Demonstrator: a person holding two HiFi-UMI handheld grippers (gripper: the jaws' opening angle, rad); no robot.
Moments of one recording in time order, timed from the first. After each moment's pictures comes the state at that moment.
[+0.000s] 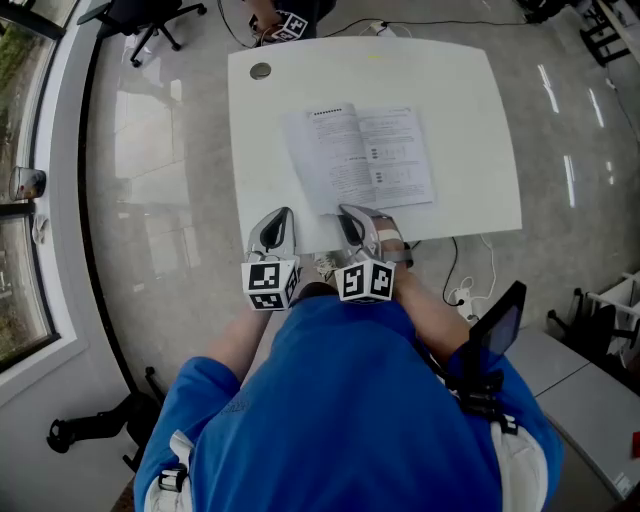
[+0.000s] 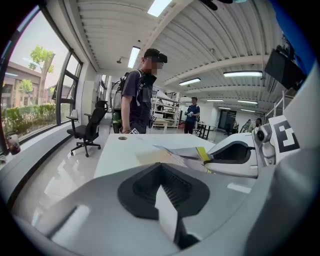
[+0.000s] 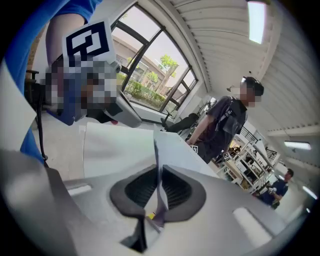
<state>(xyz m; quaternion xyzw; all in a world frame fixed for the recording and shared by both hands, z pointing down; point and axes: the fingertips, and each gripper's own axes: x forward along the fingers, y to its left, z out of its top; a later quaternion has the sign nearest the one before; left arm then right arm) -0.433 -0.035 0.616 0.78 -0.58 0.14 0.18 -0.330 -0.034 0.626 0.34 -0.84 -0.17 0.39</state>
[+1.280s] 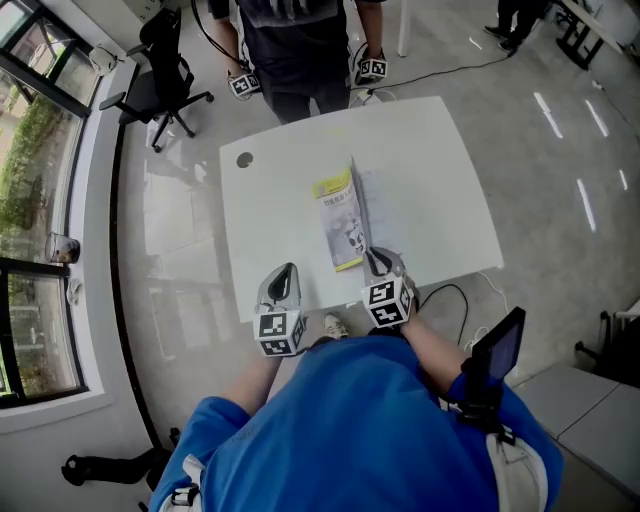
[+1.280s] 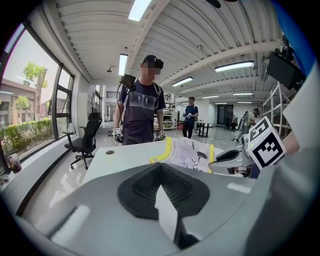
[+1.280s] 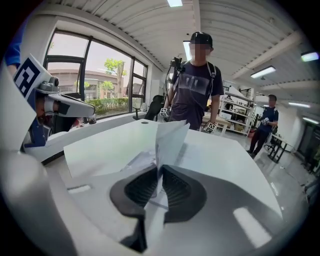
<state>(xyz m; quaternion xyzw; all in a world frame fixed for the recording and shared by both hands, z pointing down) -0.340 -0.051 0.570 0.79 -0.58 0.16 0.12 -0.166 -0.079 0.640 0.46 -0.83 0.11 0.30</state>
